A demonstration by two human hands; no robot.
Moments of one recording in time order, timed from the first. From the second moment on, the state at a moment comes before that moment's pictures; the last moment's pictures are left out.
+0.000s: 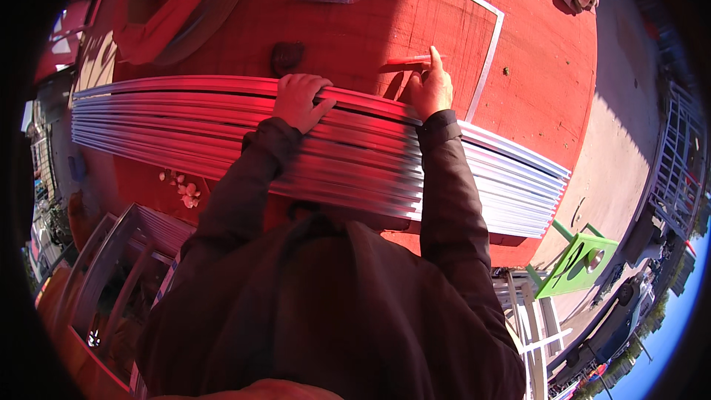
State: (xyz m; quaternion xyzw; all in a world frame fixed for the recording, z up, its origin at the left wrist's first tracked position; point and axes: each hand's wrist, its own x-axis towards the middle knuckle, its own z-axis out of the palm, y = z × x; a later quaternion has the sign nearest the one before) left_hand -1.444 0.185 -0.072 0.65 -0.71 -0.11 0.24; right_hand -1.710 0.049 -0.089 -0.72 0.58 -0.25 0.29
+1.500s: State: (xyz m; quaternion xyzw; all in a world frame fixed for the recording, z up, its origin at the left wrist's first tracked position) left_hand -1.453 0.189 -0.064 0.66 -0.69 -0.09 0.28; right_hand -1.773 0.084 -0.058 -0.79 0.51 -0.09 0.34
